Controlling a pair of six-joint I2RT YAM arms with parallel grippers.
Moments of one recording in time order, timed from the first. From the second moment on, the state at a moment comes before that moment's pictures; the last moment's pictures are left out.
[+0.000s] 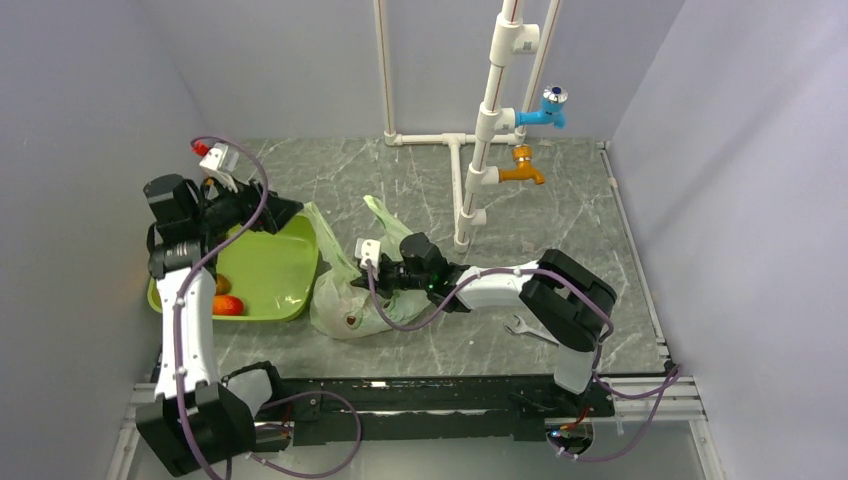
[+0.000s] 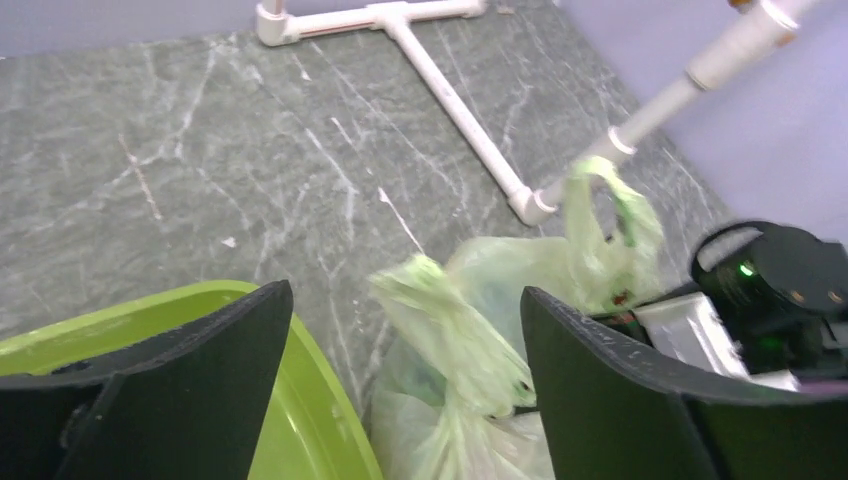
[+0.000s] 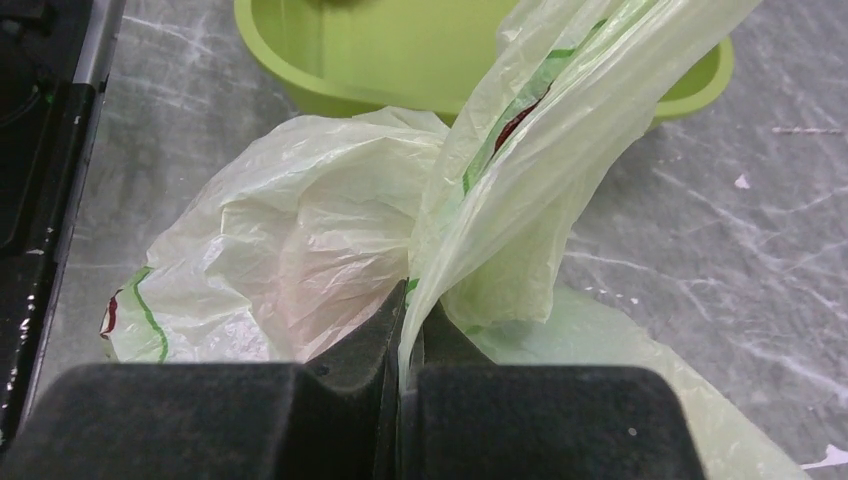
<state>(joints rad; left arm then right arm) 0.32 1.08 1.01 -0.28 0.97 -0.06 0.97 1.82 0.93 0.62 -0.45 -0.27</state>
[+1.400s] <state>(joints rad) -0.13 0.90 0.78 -0.35 0.23 -0.57 1.07 1.81 1.02 0.55 -0.06 -0.37</state>
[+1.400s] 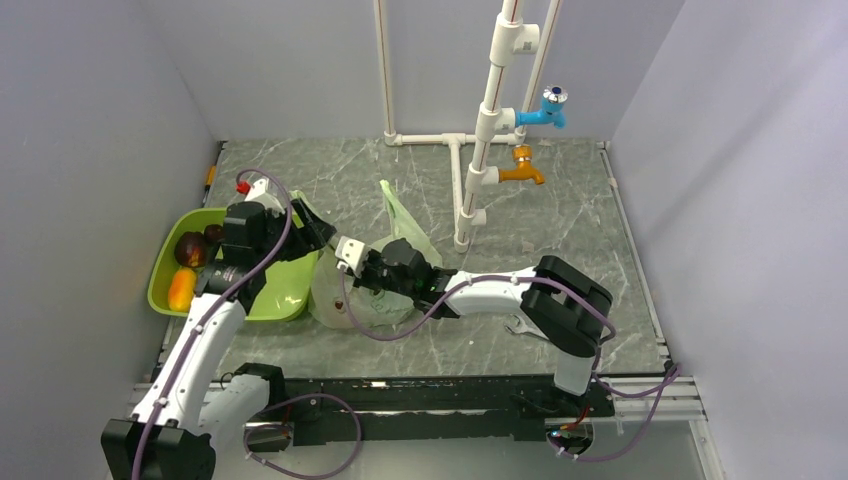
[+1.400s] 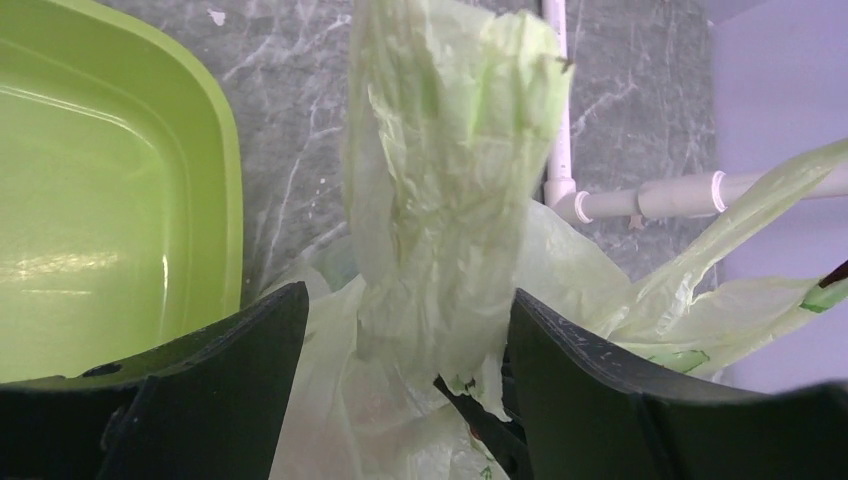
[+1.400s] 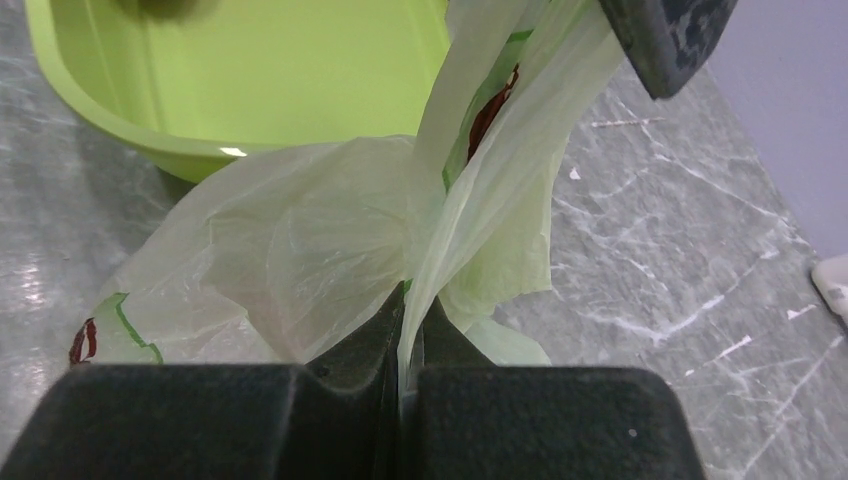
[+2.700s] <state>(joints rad) -0.20 0.94 0.85 -0.41 0.21 -0.41 0.90 1.27 1.13 0.12 -0.51 -0.24</state>
